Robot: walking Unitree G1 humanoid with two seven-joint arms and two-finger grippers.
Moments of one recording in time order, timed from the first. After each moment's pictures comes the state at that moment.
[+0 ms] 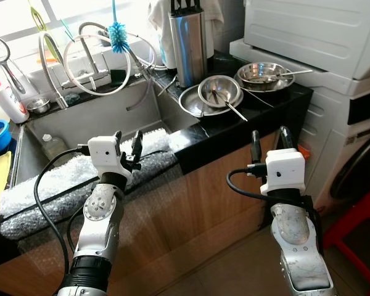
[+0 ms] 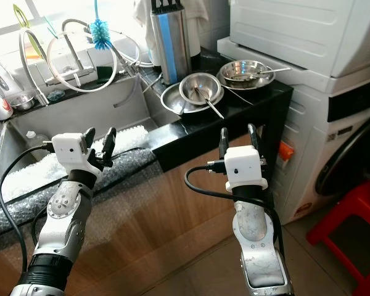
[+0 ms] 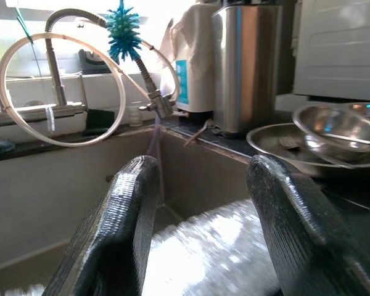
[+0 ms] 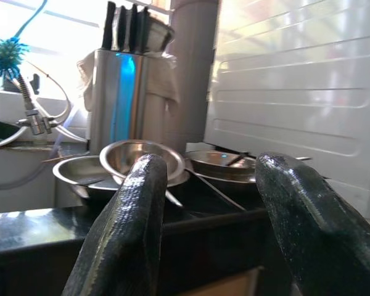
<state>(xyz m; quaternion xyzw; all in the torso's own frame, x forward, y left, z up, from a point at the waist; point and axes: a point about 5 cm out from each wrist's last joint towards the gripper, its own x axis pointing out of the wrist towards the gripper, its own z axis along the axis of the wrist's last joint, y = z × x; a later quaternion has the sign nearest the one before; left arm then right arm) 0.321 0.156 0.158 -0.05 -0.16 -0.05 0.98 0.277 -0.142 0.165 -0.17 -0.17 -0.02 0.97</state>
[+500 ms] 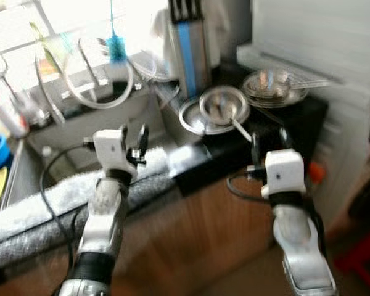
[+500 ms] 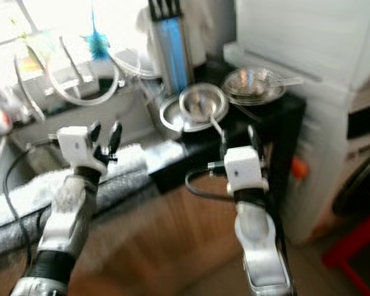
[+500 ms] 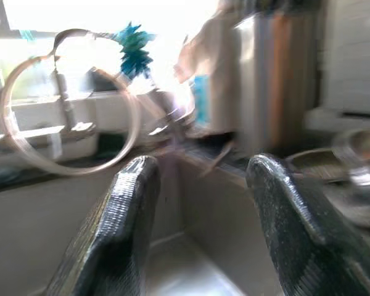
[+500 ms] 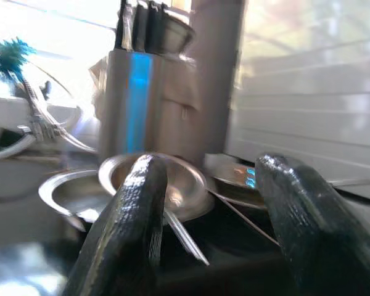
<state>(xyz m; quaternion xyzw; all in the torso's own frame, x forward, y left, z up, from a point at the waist) 0.322 0.169 0.159 -0.04 -0.16 -0.04 0.99 0.278 -0.128 0.166 -0.16 -0.17 0.01 0.97</state>
